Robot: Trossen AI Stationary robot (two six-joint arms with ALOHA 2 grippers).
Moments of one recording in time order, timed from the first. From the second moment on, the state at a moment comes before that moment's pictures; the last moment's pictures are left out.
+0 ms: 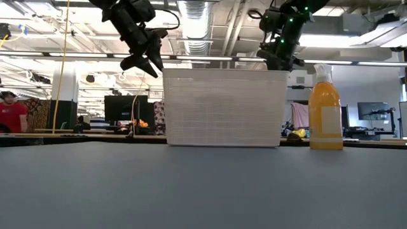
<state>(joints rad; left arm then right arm) 0.78 1.41 1.29 -0.65 0.18 -0.27 -0.74 1.49 1.43 -0.87 0.19 0.12</state>
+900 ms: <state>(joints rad) 0.75 1.25 1.38 -0.71 0.04 -0.22 -0.72 1.49 1.55 -1.00 0.18 0.12</state>
